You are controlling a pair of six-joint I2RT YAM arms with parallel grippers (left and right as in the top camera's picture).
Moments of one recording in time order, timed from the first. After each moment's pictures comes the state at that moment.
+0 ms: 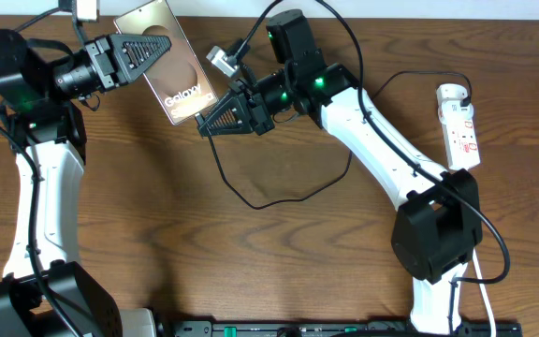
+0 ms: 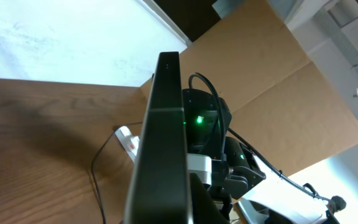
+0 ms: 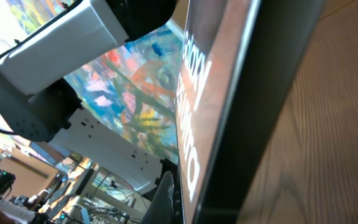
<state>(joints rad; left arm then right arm) 0.27 1.56 1.25 0.45 1.43 -1.03 0.55 2.07 1.83 -0.40 -1.51 0.12</state>
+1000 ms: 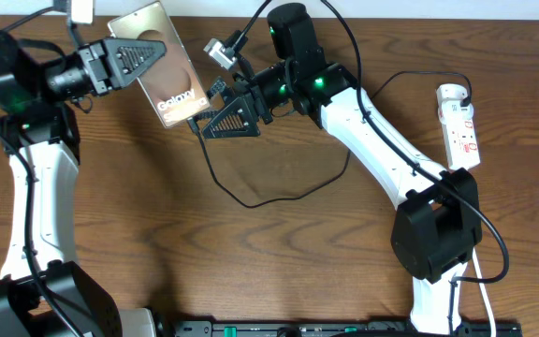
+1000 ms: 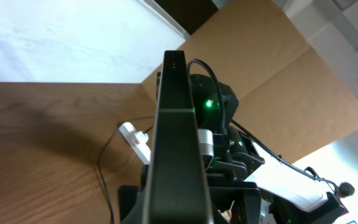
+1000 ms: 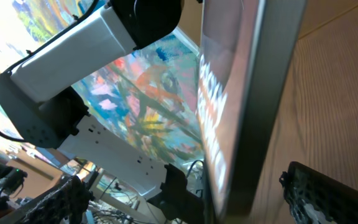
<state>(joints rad) 0.31 1.56 1.26 0.45 1.49 -0.98 0.55 2.07 1.83 -0.24 -1.53 0.27</state>
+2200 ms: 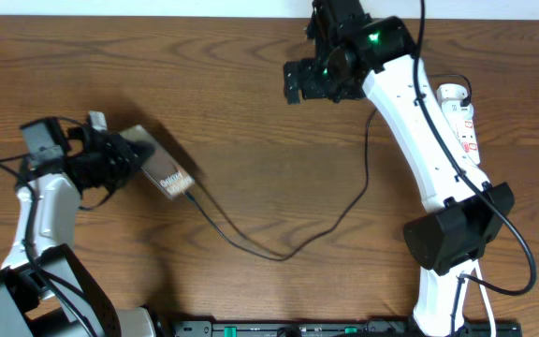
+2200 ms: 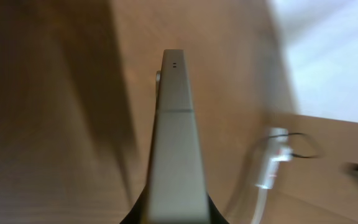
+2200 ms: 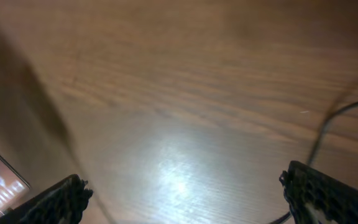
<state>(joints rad) 0.42 1.56 0.91 -0.50 0.81 -0.40 0.42 2.07 2.21 -1.30 -0.10 0.30</state>
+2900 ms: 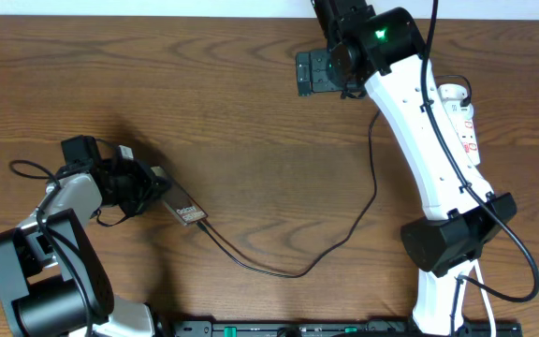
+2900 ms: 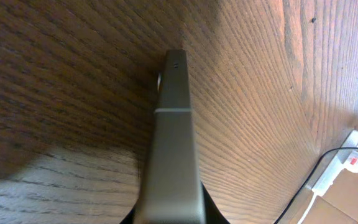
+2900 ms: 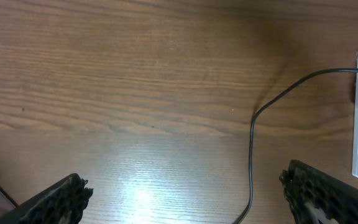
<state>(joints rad) 0.36 1.70 0.81 -0.49 0.65 -0.43 0.45 2.07 2.33 -1.41 0.15 0.36</state>
